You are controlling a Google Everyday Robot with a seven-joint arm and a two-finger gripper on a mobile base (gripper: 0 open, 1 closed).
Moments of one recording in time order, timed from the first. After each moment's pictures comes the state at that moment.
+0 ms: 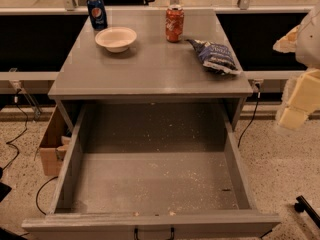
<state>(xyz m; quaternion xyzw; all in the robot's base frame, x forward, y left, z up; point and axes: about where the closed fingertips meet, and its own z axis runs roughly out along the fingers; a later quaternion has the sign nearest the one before) 0.438 -0.215 0.982 -0.60 0.78 -0.04 0.17</state>
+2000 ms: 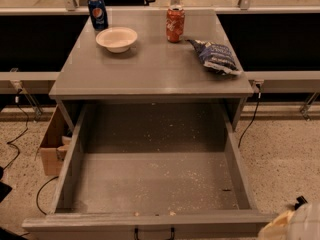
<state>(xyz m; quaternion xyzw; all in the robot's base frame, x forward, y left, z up) 0.261 -0.211 0.781 -0.49 0.86 0.02 0.17</state>
